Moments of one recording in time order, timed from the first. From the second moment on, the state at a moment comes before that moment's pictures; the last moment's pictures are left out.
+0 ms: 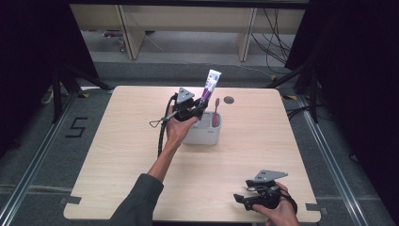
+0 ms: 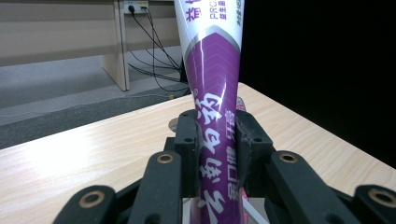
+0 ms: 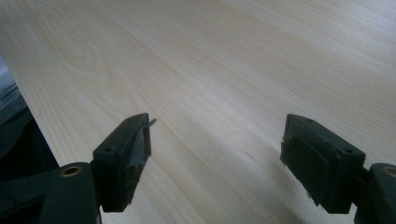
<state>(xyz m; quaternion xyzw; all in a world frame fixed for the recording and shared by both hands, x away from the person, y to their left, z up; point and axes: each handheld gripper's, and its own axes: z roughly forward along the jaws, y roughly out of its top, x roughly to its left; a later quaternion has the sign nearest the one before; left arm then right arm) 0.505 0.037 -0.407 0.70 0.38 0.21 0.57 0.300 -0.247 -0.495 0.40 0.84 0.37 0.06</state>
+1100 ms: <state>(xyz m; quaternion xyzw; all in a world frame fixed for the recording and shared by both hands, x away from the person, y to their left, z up) 0.505 0.042 -0.439 0.69 0.40 0.21 0.56 0.302 -0.249 -0.495 0.38 0.84 0.37 0.06</state>
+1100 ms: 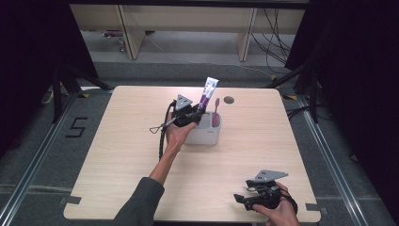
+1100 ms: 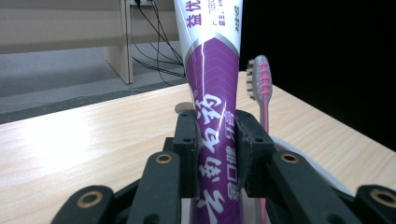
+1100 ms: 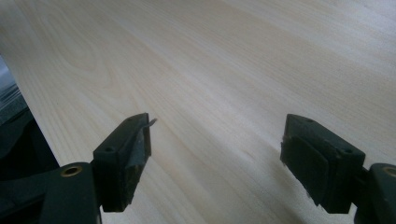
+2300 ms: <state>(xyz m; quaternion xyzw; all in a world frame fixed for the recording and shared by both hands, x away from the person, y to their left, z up) 0.490 0.060 -0.421 0.70 0.42 0.21 0.54 0.300 -0.246 -0.495 0.39 0.84 0.37 0.06</state>
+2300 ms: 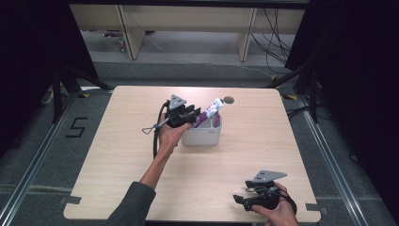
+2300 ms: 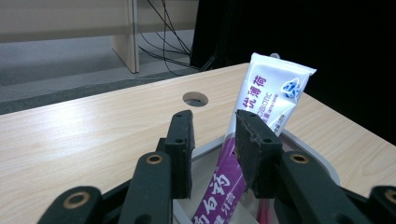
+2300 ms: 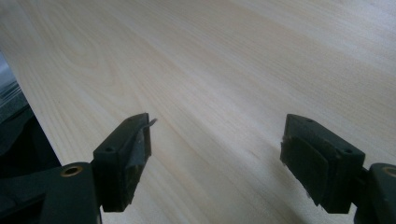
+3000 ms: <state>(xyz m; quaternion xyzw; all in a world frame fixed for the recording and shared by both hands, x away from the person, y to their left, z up) 0.483 0.070 -0.413 0.71 0.44 0.20 0.52 0.301 -0.247 -0.495 0.39 0.84 0.37 0.06</state>
